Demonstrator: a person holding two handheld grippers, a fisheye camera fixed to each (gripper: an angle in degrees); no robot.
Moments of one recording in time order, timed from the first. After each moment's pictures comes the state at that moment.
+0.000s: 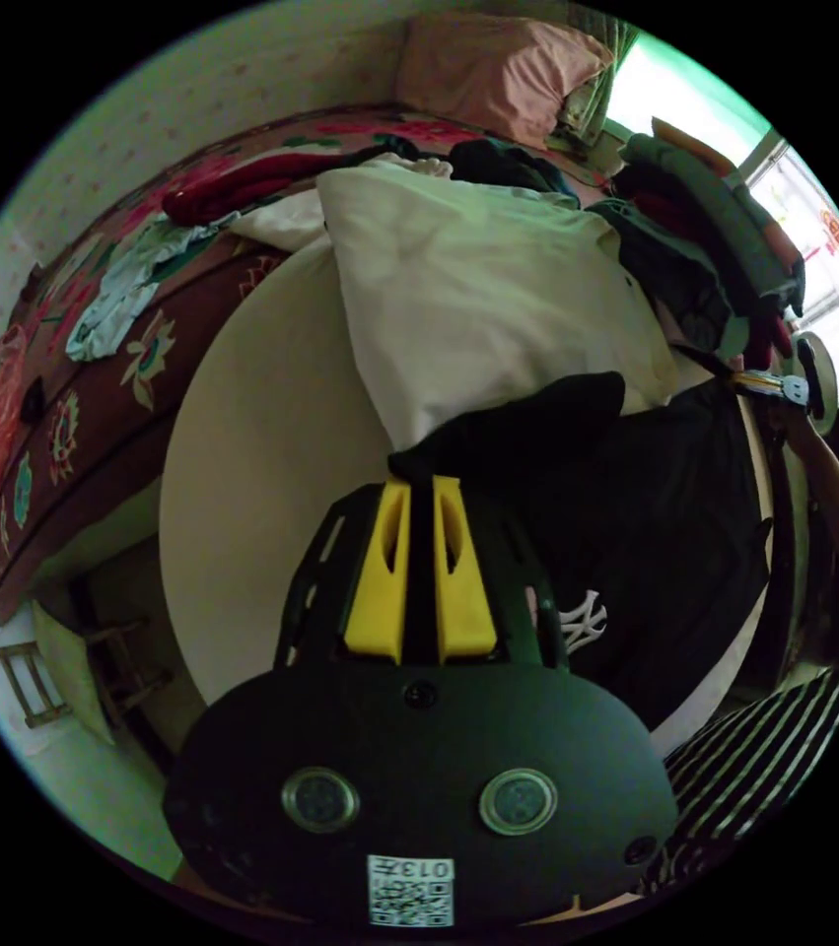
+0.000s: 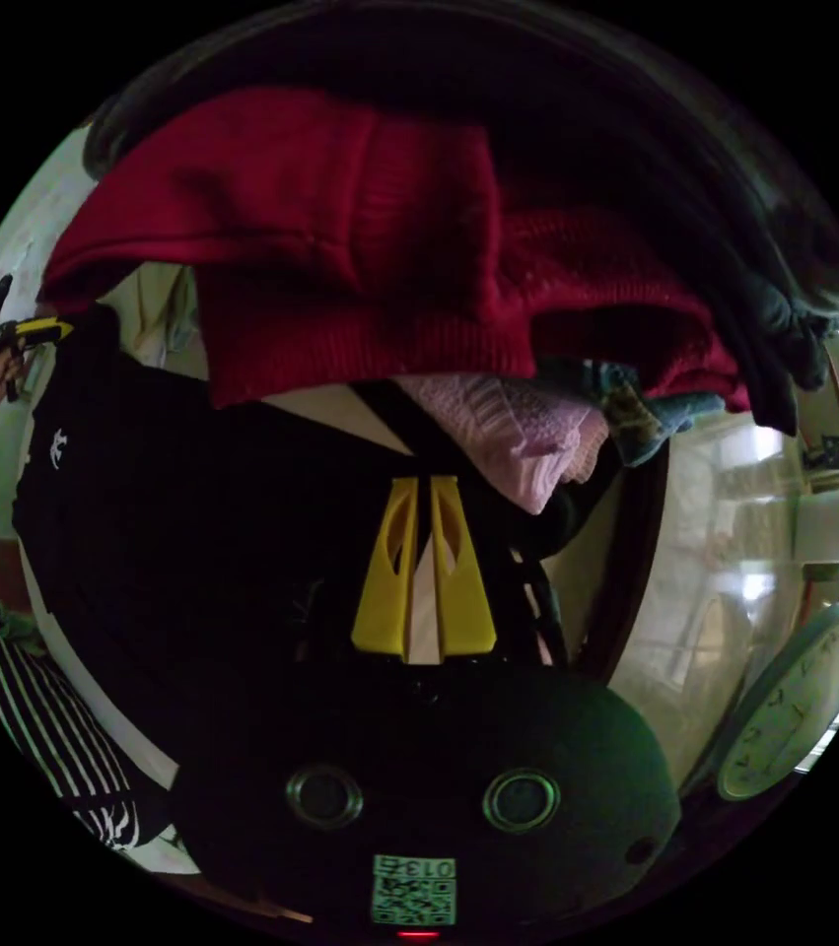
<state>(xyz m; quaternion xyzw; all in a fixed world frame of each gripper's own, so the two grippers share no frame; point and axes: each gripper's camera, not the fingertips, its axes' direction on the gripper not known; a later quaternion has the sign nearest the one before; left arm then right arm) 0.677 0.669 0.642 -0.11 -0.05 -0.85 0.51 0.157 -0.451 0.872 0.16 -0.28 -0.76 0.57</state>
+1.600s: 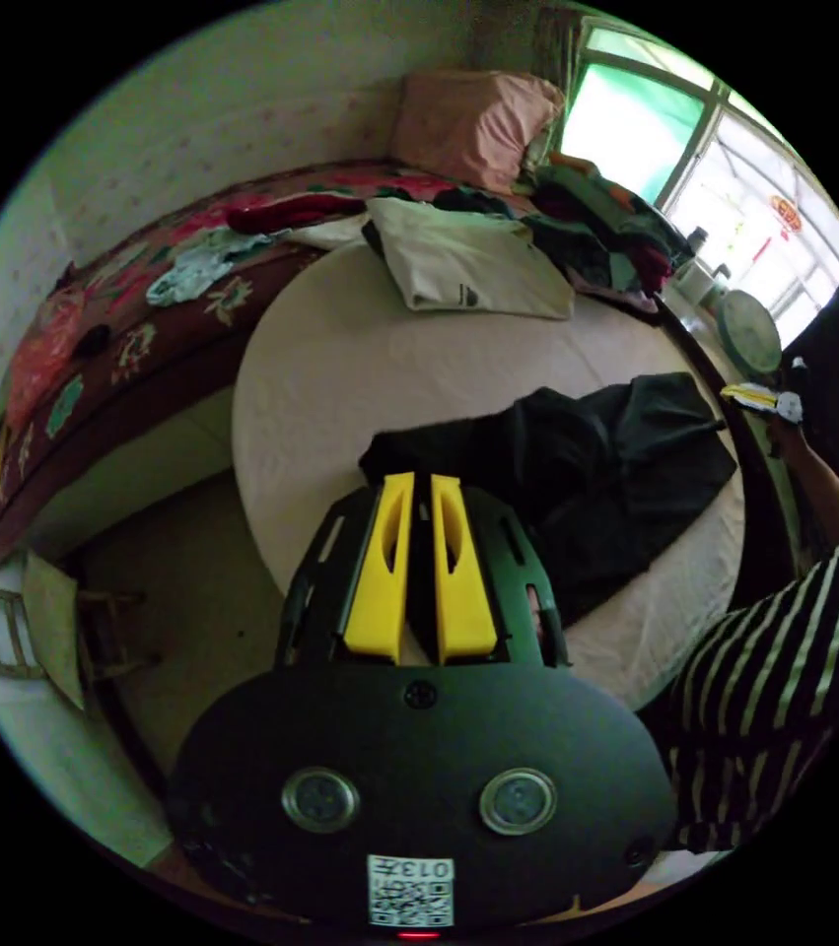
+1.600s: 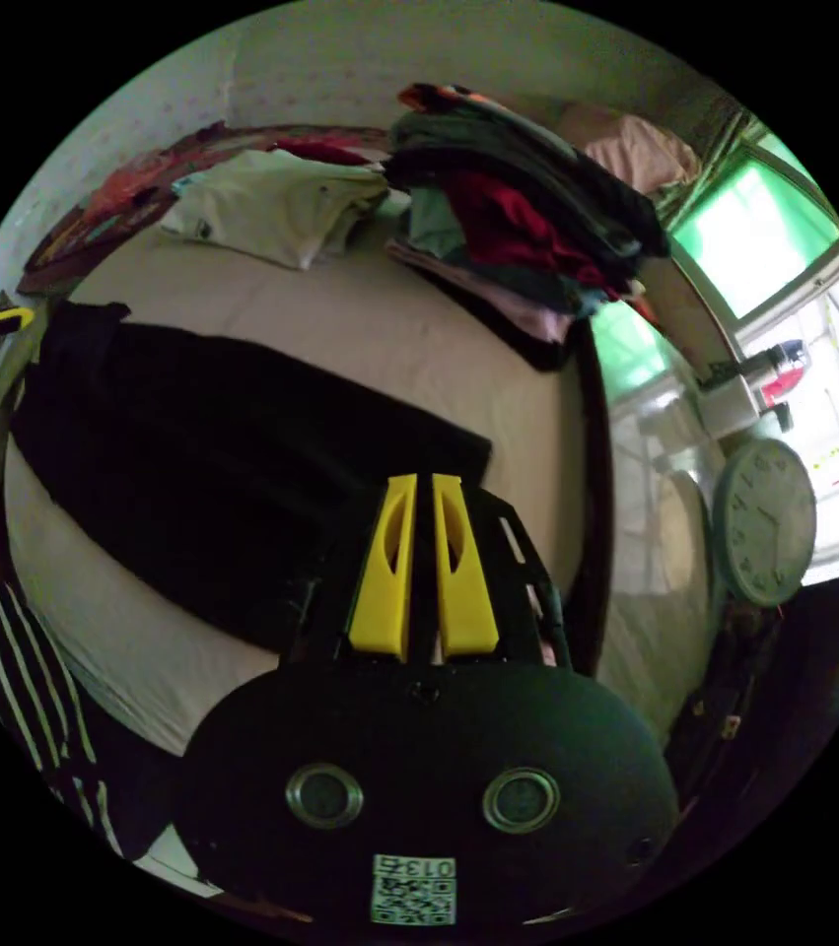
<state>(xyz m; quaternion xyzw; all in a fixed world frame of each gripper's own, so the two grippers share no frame) 0.862 0.566 0.544 -0.07 -0.12 -0.84 0.53 0.420 -0.383 0.889 0.27 -0.26 -0.70 0.61</state>
